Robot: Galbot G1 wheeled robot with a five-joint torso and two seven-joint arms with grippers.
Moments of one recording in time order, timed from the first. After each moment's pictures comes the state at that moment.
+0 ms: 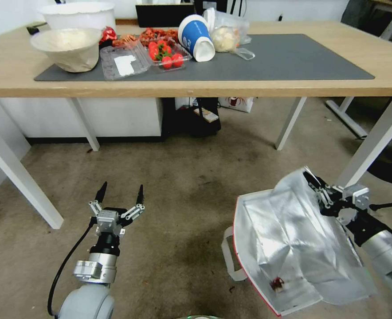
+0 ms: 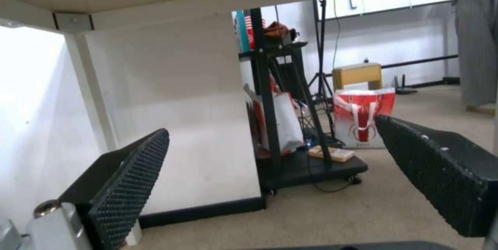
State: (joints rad) left arm 1.65 -1.30 -0.49 -2.07 -0.10 -0.34 -0.12; right arm -1.70 1.01 0.99 2.26 0.65 -0.07 -0.44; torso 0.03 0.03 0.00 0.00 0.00
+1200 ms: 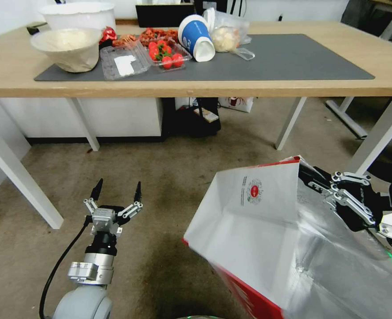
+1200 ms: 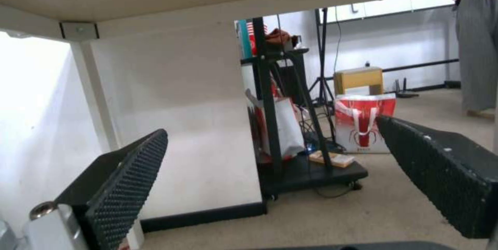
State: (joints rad) left arm 1.68 -1.30 -0.50 -2.14 -0.10 -0.30 -0.13; right arm -1.69 0.89 1.16 2.37 1.12 -0.13 -0.91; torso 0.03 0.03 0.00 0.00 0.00
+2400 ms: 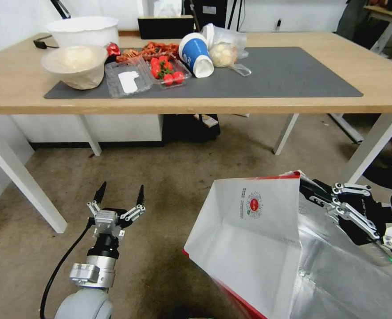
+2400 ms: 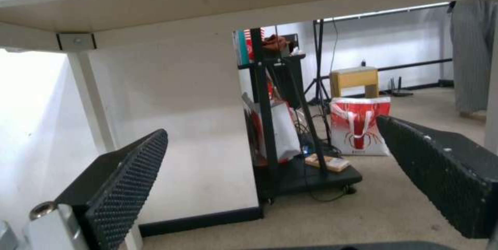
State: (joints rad) left arm 1.69 -1.30 -0.49 -2.15 -0.11 -0.28 -0.12; right arm -1.69 0.92 1.16 2.35 1.10 -0.14 -1.04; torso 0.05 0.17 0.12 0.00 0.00
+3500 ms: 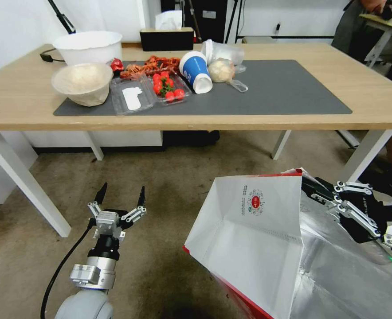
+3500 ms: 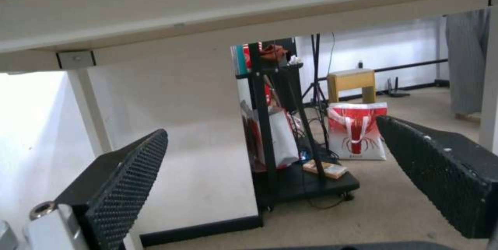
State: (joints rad) left arm 1.70 -1.30 -0.49 -2.15 -0.09 -0.28 -0.12; right arm -1.69 0.93 1.17 2.35 1.09 -0.14 -1.01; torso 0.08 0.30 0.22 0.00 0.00
